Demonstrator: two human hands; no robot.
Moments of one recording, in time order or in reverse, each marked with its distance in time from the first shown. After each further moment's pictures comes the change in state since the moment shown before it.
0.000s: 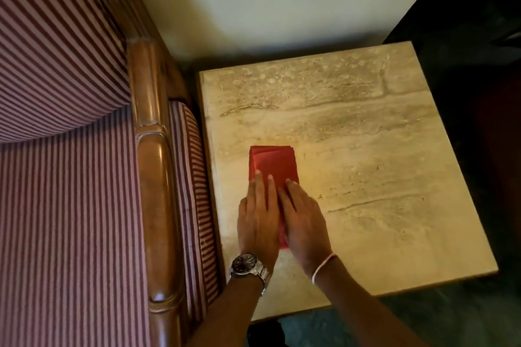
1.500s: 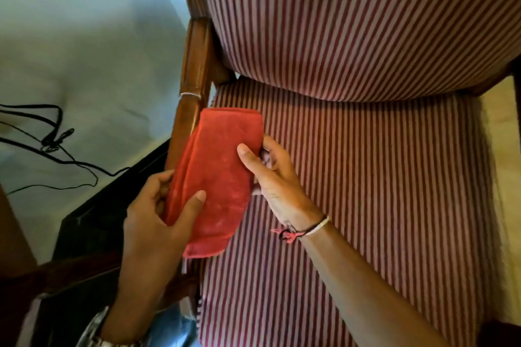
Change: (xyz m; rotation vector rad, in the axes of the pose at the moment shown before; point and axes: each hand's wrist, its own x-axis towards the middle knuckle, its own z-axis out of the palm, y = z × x) left_hand -0.262 -0.603 -0.250 -0.890 0.505 -0.575; right_hand 0.051 -0.626 0.134 1.515 -0.426 0.013
